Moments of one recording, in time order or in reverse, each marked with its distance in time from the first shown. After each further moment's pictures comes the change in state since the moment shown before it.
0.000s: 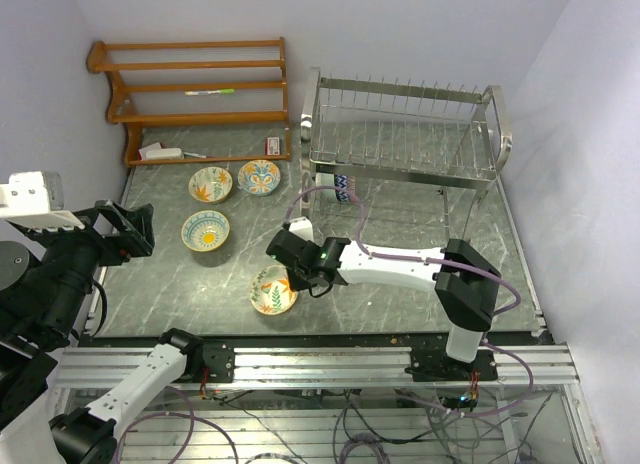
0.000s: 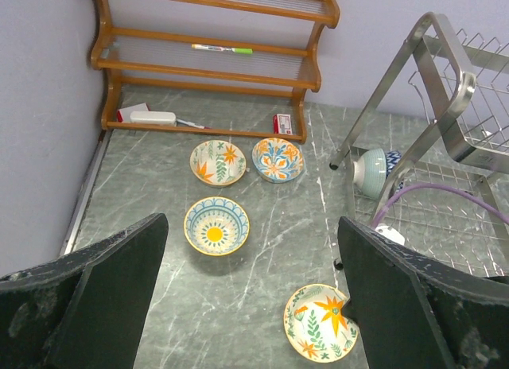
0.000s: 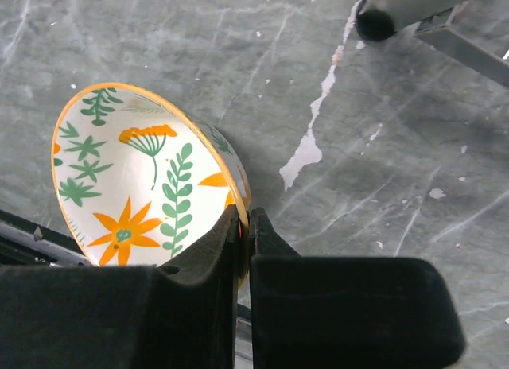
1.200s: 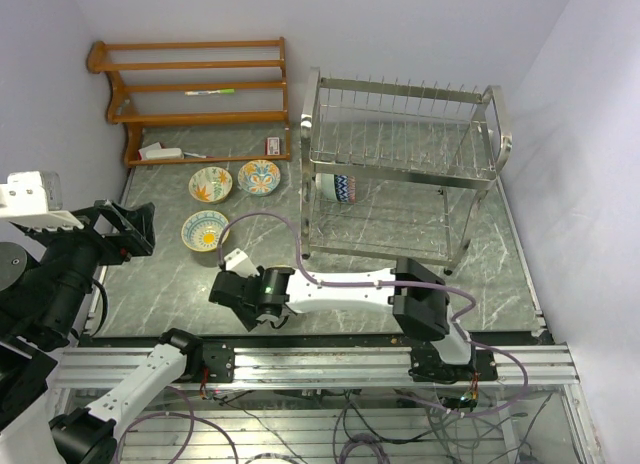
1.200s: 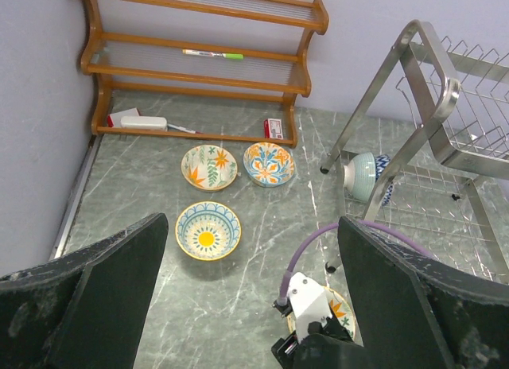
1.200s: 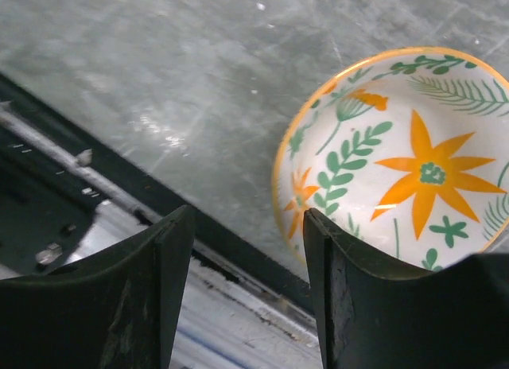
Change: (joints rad) left arm 0.000 -0.001 -0.003 0.022 0.018 -0.008; right arm 0.243 0.249 0.410 -0.209 0.056 -0.174
